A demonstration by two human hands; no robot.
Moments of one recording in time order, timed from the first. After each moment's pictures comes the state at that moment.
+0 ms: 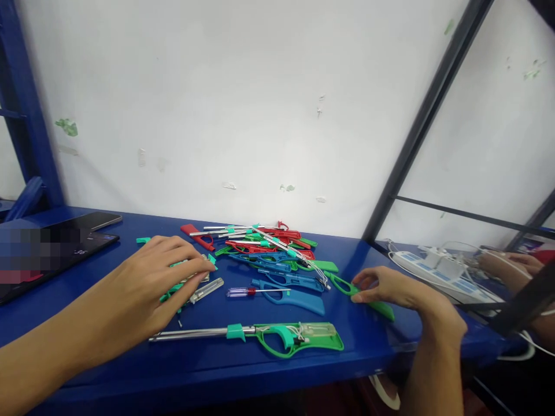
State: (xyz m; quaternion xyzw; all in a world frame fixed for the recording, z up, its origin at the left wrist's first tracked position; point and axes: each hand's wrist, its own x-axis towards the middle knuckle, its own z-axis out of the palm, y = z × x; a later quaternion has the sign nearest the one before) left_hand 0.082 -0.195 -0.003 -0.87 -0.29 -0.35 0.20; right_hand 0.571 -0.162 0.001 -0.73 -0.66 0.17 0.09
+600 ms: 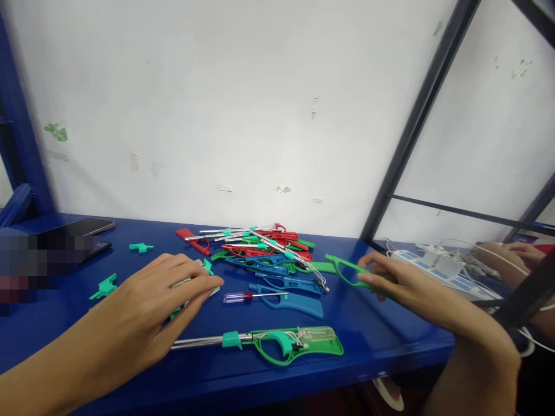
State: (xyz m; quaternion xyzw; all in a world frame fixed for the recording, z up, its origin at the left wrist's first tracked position) left_hand 0.097 -0.199 -0.014 -0.87 -0.24 -0.36 0.23; right_hand 0.540 -0.217 0.030 -0.63 -0.74 0.12 0.22
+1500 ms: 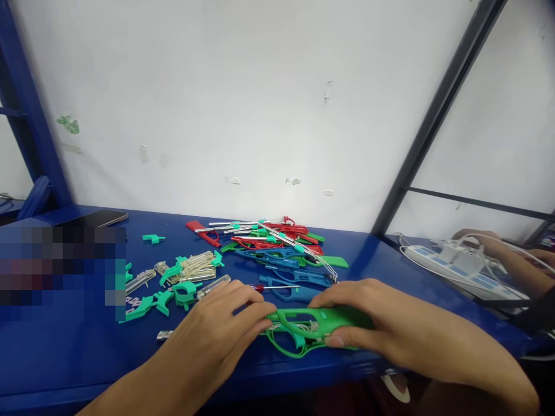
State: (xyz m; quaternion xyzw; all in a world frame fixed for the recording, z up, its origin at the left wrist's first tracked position) left_hand 0.160 -0.217 -0.049 -0.87 -0.23 -0.41 0.13; right_hand 0.458 -0.241 0.025 -0.51 -0.83 0.20 0.13
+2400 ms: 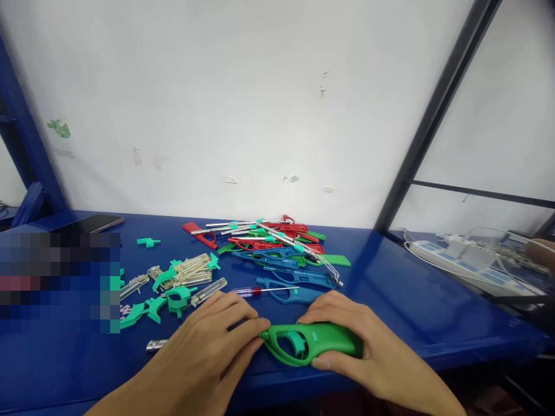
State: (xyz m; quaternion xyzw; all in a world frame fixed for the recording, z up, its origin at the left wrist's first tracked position) left_hand 0.158 -0.223 -0.055 -0.89 -0.27 -0.38 0.03; right_hand 0.452 -0.238 -0.040 -0.45 -0.82 0.26 0.24
